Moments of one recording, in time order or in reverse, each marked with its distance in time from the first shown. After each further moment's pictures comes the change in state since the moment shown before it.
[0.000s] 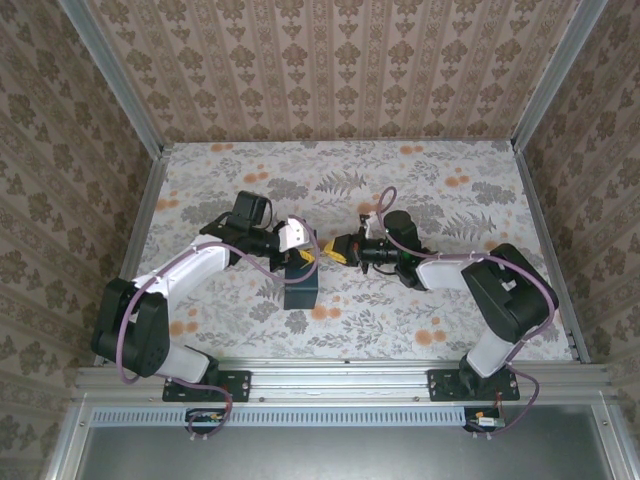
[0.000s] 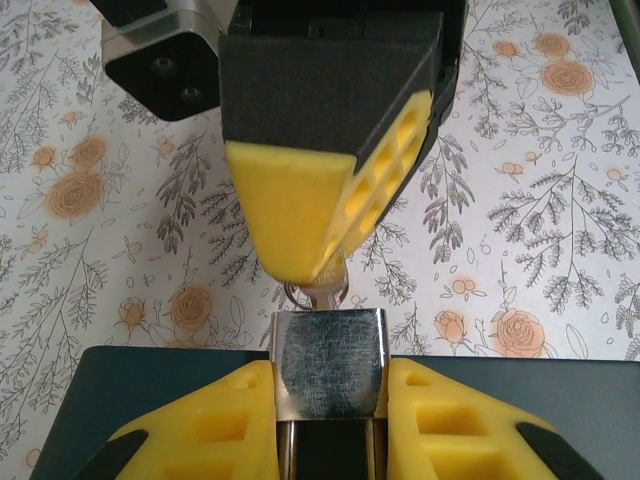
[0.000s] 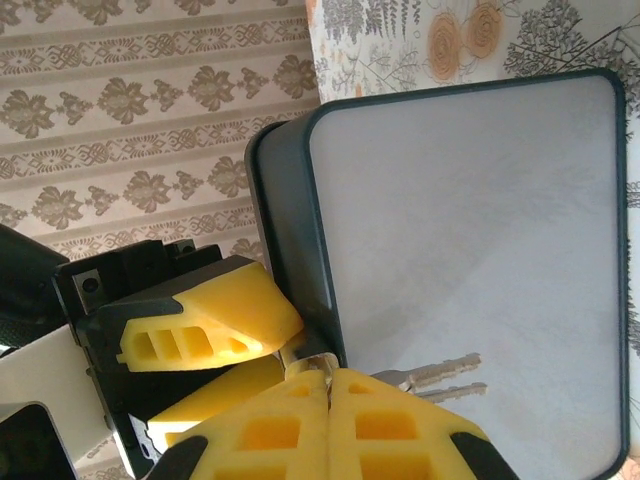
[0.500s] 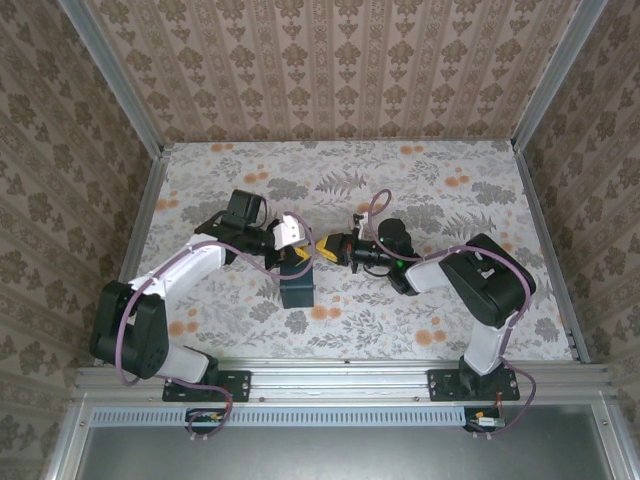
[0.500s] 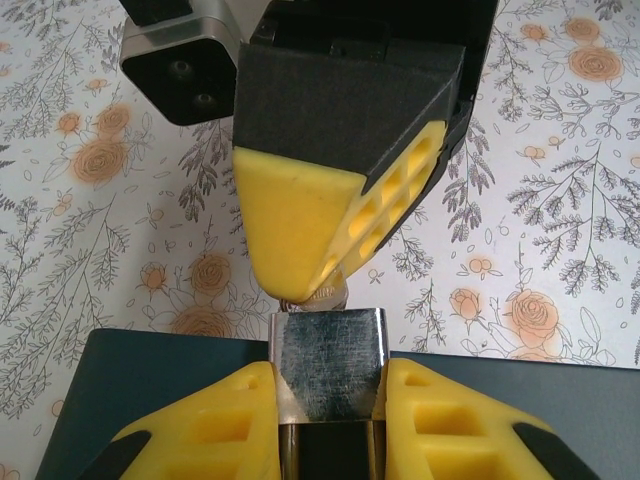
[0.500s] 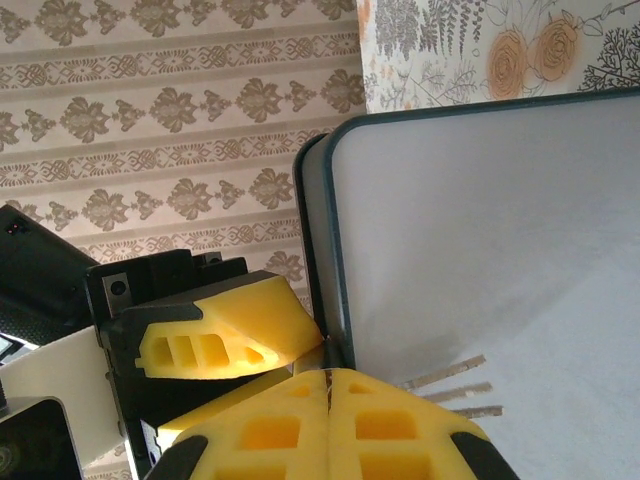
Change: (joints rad) left arm 0.029 -0.012 0.005 -0.031 -0.027 -0.006; right arm 0.043 0.130 -0.009 0.304 0.063 0.094
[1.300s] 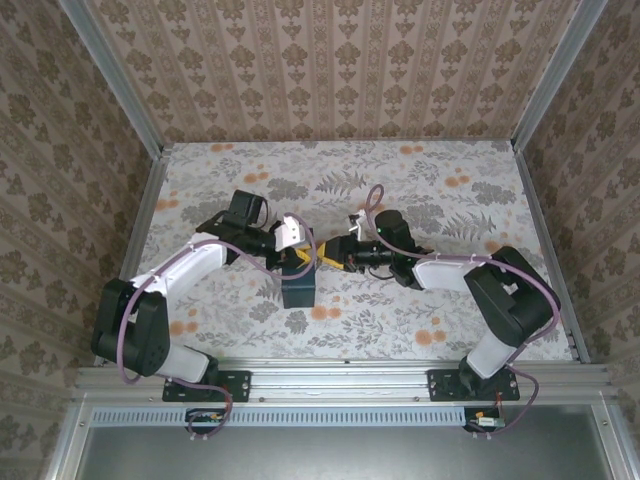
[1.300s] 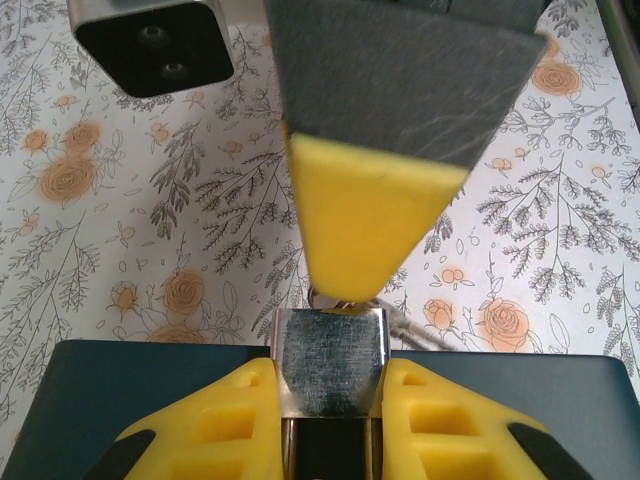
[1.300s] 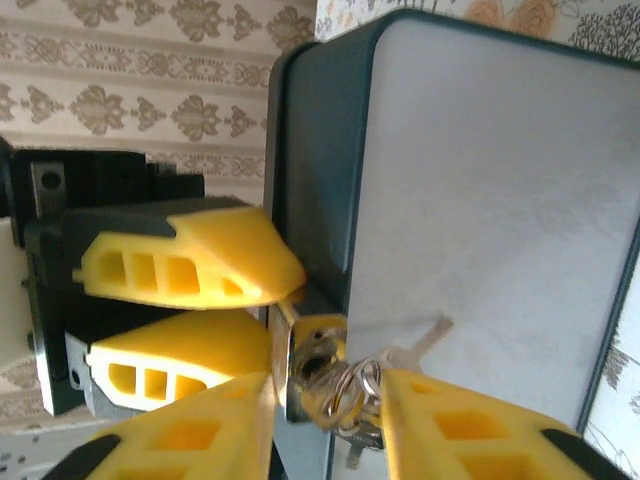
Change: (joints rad) left arm 0.002 0.013 0.008 -0.027 0.053 0.028; right arm -0.008 -0.174 0.051 -0.488 -0.078 -0.425
